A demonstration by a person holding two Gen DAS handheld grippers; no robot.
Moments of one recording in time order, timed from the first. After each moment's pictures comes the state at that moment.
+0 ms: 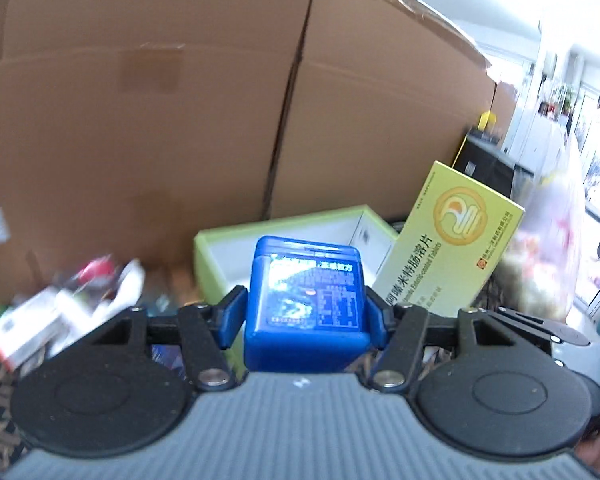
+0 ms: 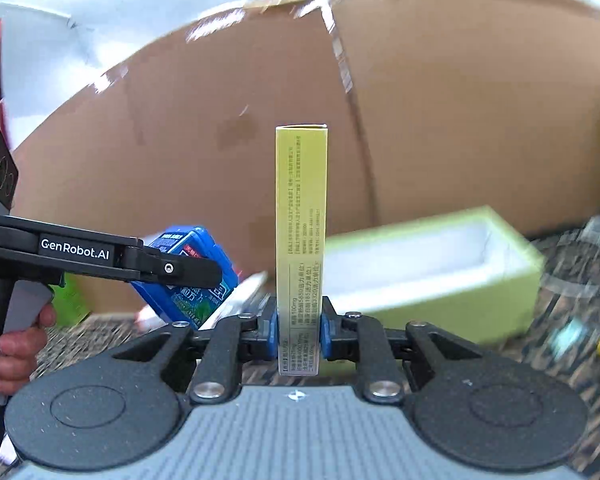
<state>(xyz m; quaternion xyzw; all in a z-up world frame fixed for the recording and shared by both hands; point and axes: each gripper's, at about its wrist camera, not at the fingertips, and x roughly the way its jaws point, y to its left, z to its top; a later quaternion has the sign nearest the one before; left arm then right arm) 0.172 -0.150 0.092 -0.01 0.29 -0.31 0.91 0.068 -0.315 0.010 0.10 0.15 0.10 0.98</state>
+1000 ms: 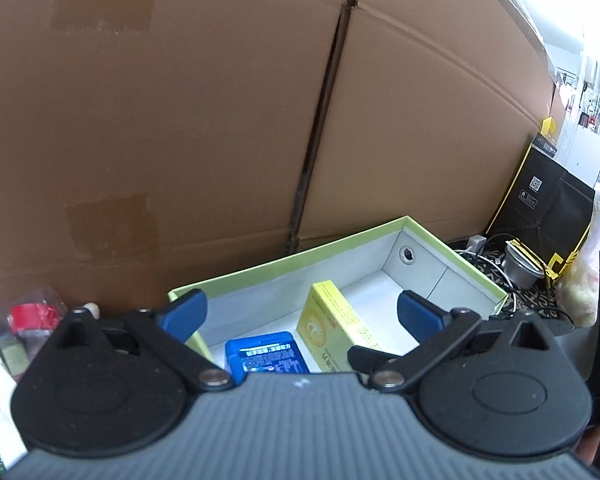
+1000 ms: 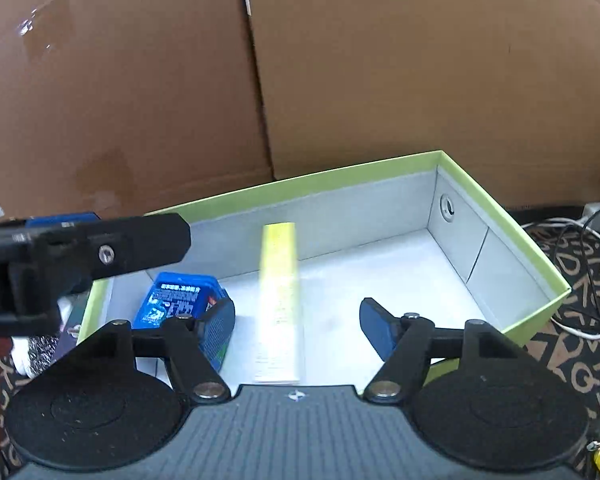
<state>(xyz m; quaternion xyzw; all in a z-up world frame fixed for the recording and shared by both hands) 0.283 -0.230 0.015 -0.02 0.28 -0.26 0.92 0.253 -0.358 -0.052 0.05 0.32 0.03 0.95</state>
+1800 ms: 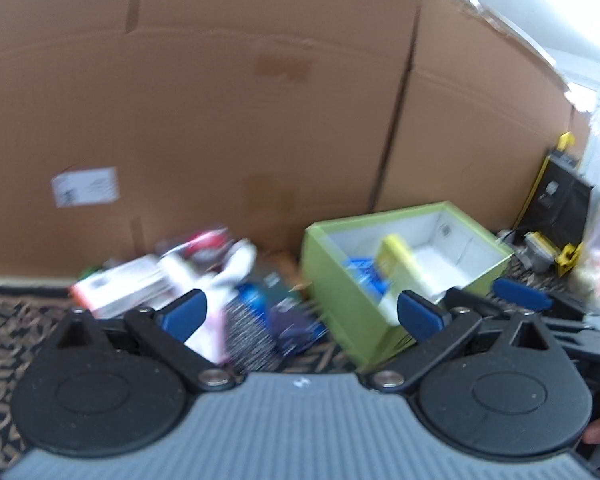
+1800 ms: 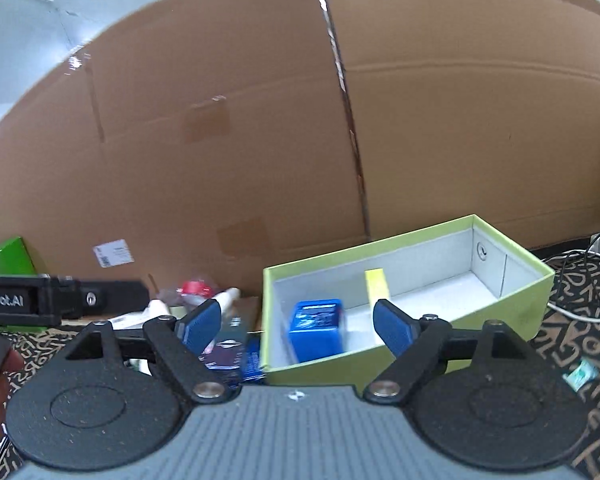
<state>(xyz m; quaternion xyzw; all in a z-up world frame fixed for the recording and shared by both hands) 0.141 -0.087 0.054 -0.02 0.27 -0.16 0.95 0.127 -0.303 -0.005 0.09 0.16 0.10 0.98</state>
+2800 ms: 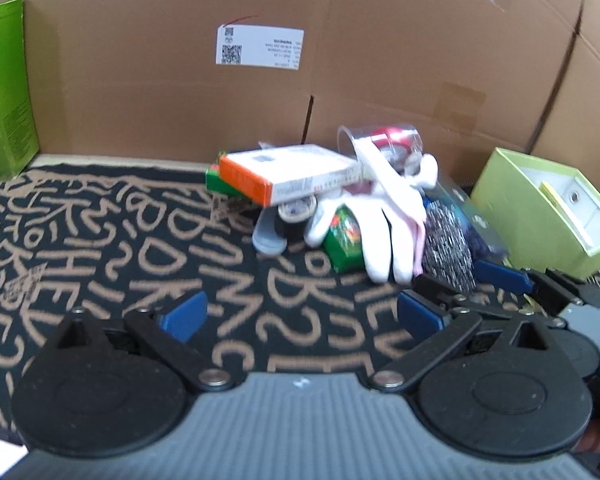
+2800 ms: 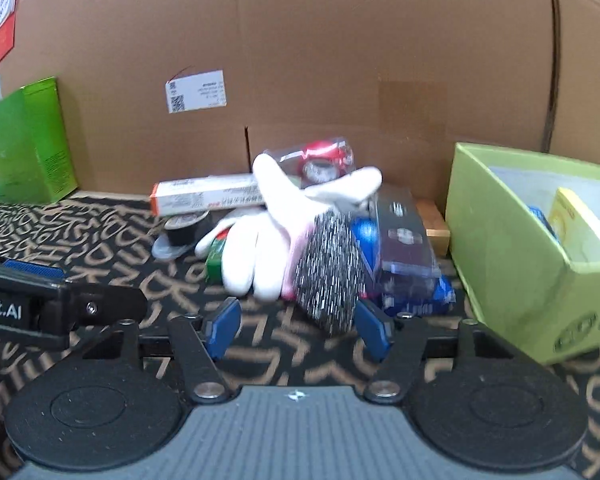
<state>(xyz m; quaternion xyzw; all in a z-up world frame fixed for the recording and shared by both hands) 0.182 0.032 -0.036 -0.07 0.36 -0.06 0.93 0.183 -0.132 -0.087 -0.03 0.25 0.15 0.96</state>
